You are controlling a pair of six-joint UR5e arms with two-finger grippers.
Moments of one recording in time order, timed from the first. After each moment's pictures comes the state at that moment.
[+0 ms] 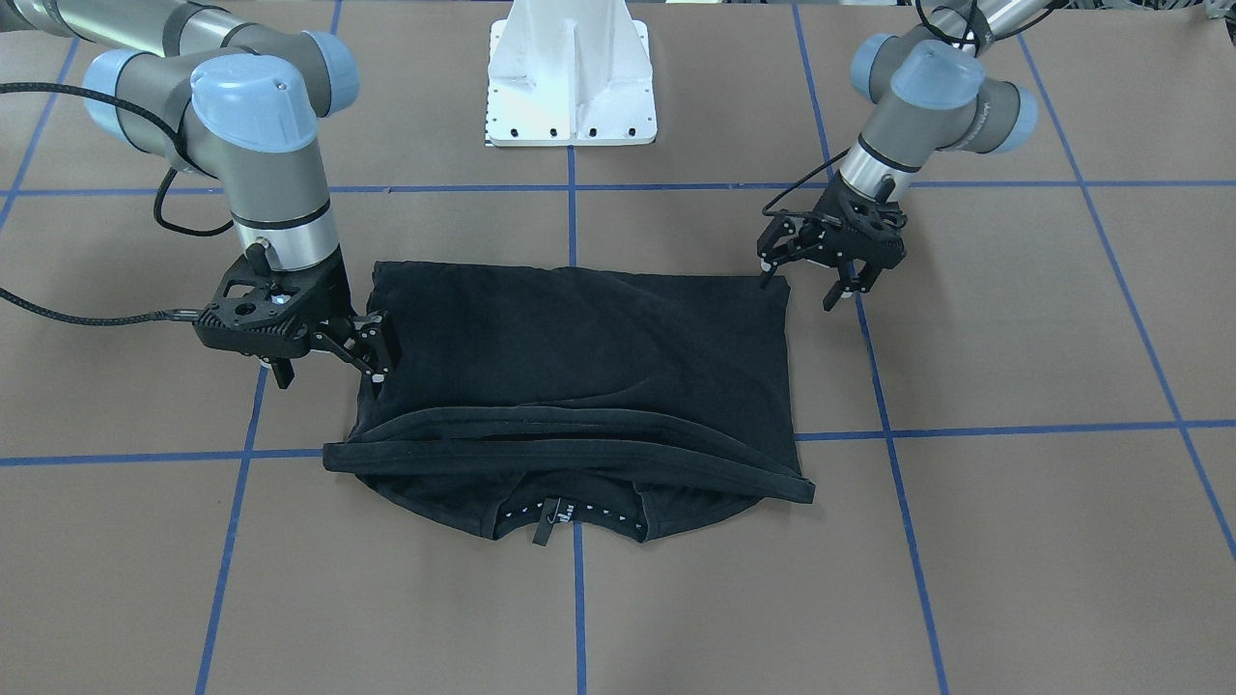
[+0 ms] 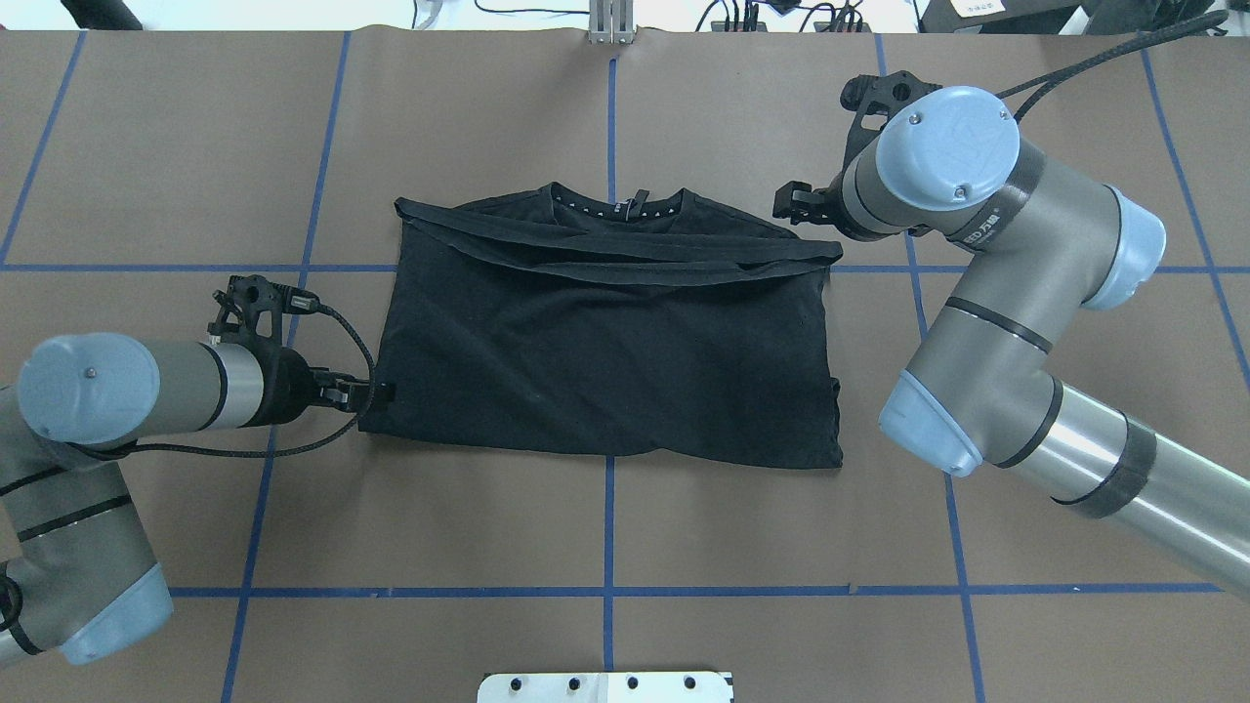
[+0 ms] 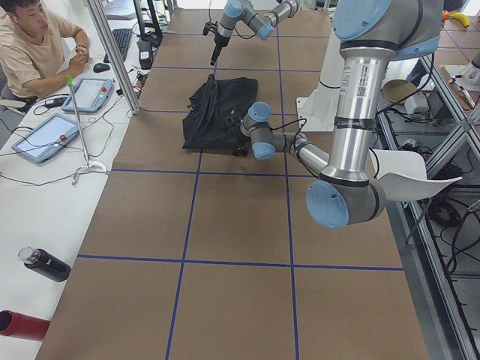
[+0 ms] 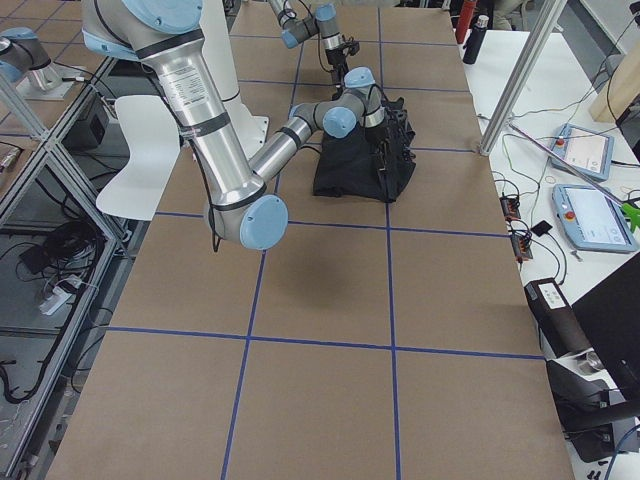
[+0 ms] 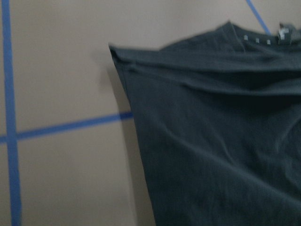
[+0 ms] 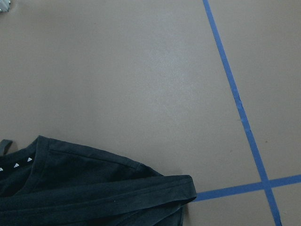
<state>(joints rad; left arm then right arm) -0.52 -1.69 -1.80 -2.34 -1.72 -1.05 0.73 -1.08 1.78 -1.51 1.67 1.22</state>
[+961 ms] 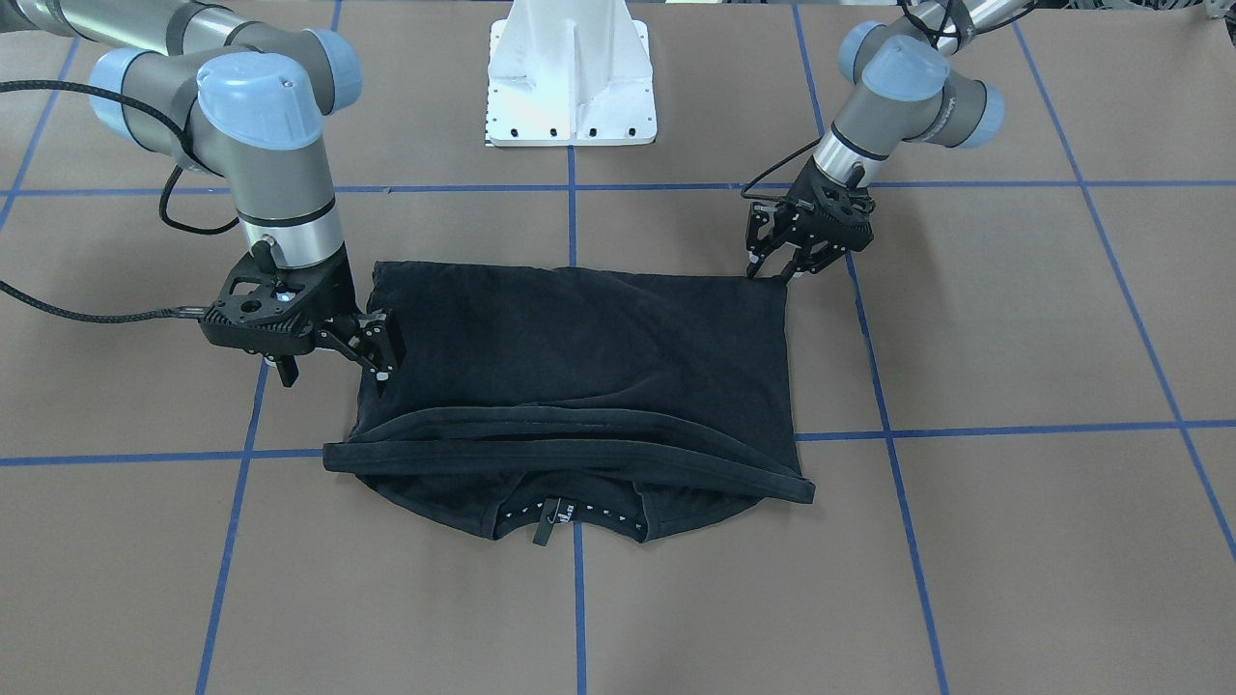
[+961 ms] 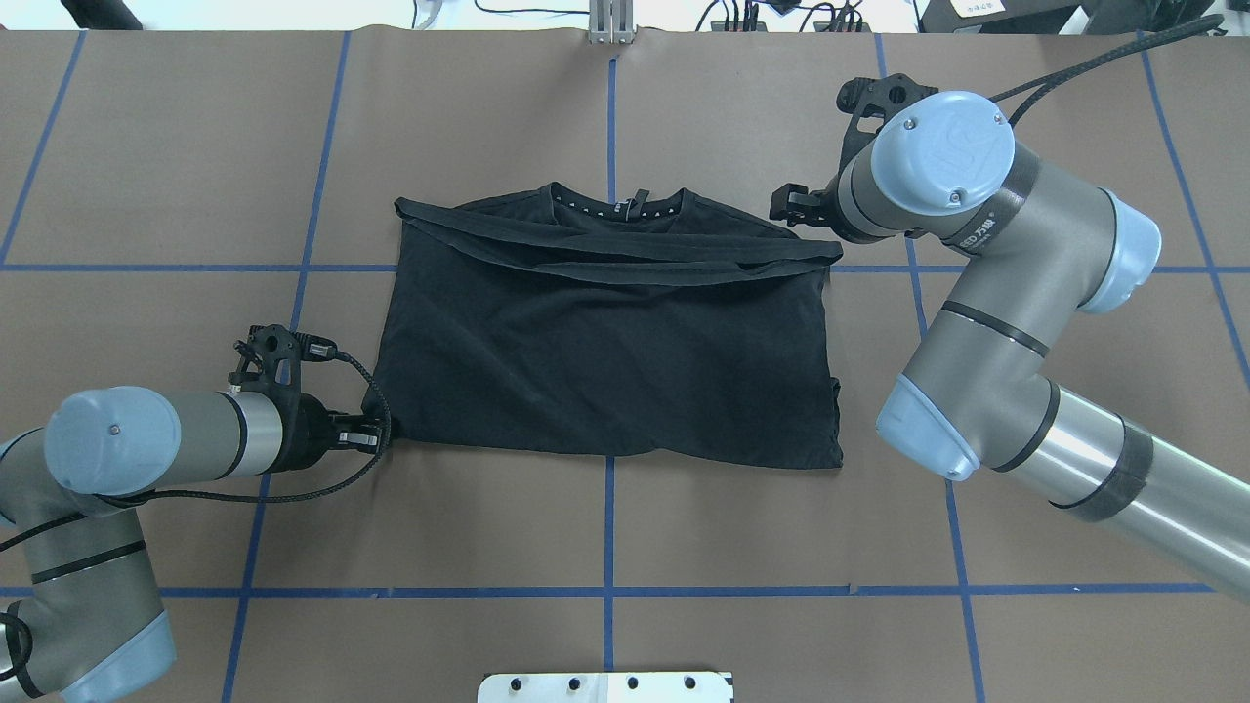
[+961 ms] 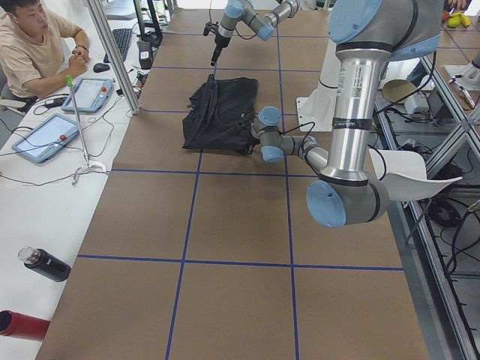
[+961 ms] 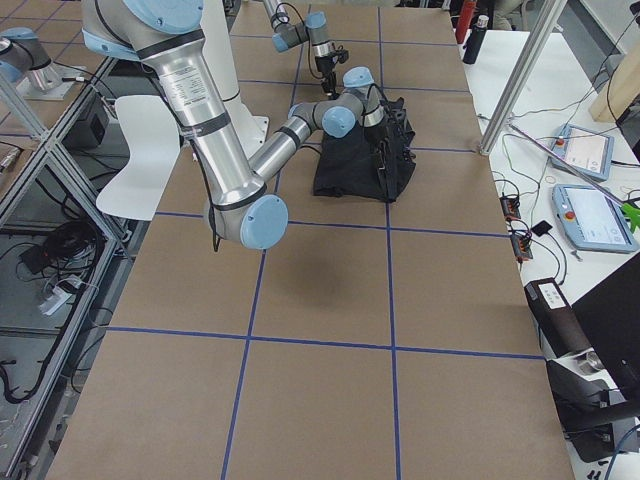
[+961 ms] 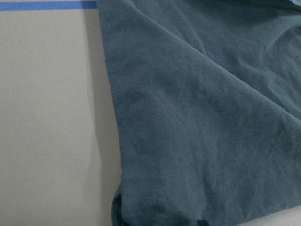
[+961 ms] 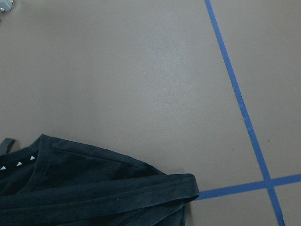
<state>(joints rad) -0.45 -1.68 -1.80 -2.39 -1.69 -1.11 0.72 -1.07 1.78 -1.51 1.66 1.22</state>
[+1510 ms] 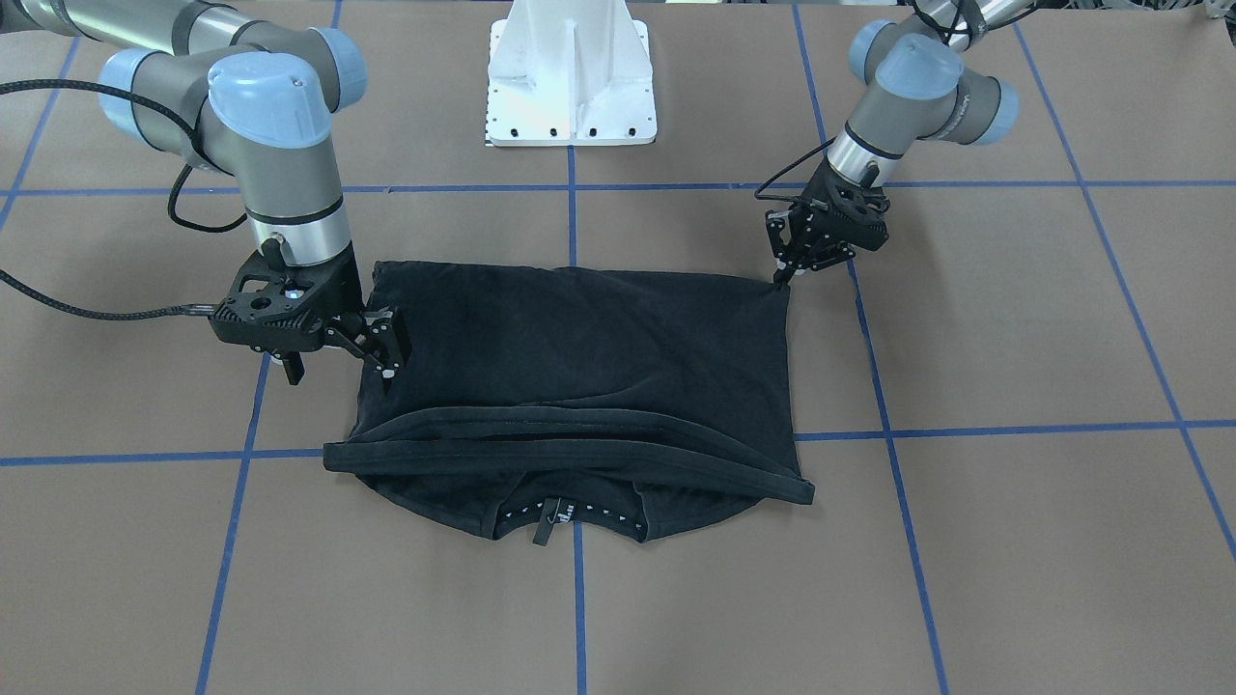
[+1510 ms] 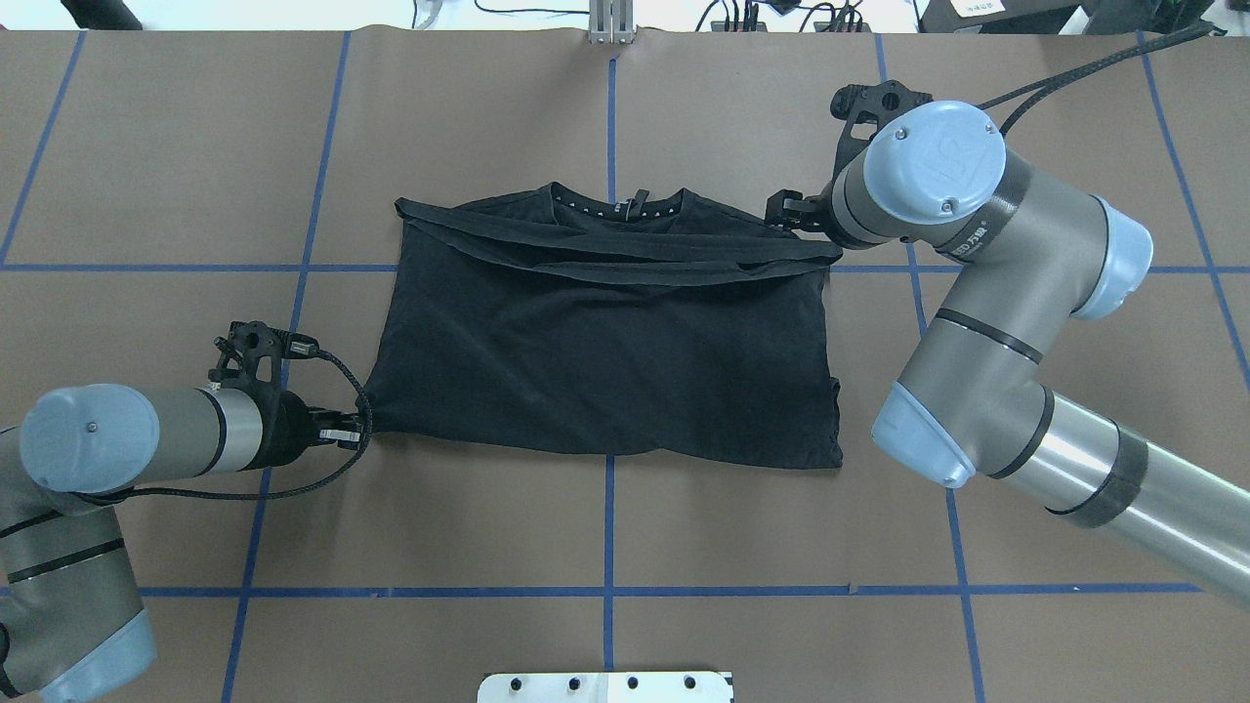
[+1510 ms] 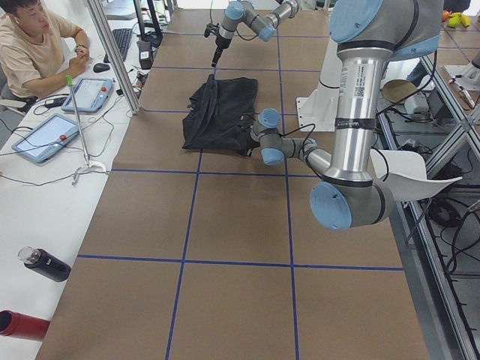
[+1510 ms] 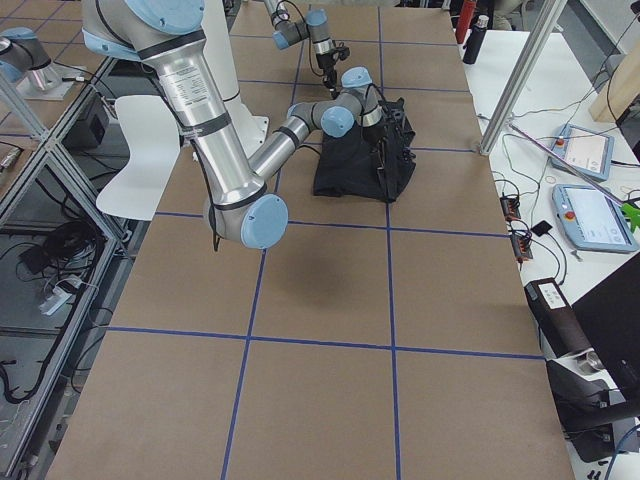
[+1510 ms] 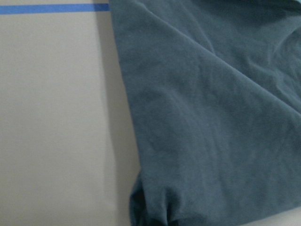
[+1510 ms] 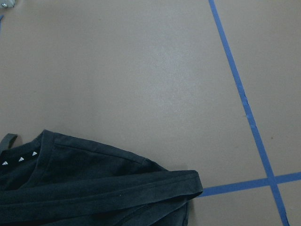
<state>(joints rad) -0.48 -1.64 -1.81 -2.38 -1.69 -1.05 0.71 -1.07 1.78 -1.51 1.65 1.22</state>
